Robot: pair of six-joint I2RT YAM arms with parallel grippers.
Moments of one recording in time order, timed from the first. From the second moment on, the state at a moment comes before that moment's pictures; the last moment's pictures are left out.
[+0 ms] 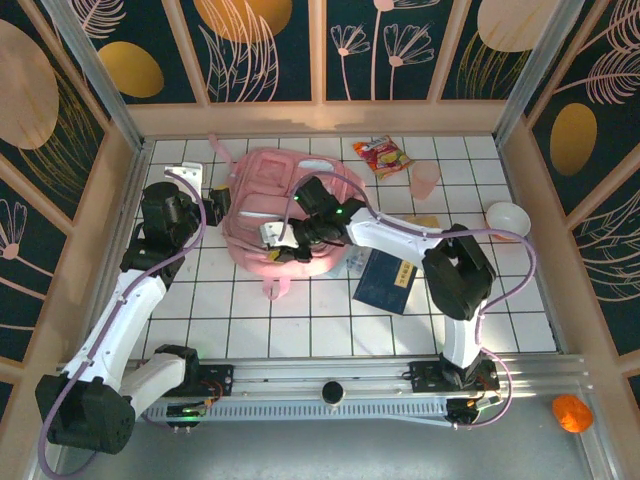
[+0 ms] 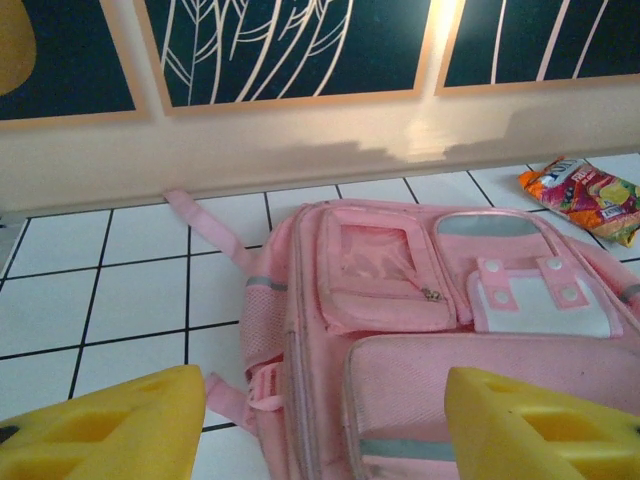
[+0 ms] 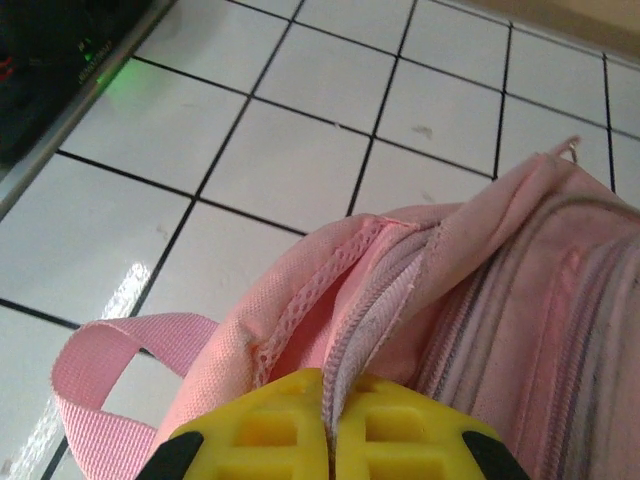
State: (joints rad) left arm -0.17 1.01 0.84 -0.16 0.05 -0.05; right arm 0.86 1.89 1.45 -0.42 -0.70 -0.91
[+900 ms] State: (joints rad) left arm -0.17 1.37 0.63 0.03 0.08 -0.53; right arm 0.68 1.69 1.17 -0.08 -0.30 0.33
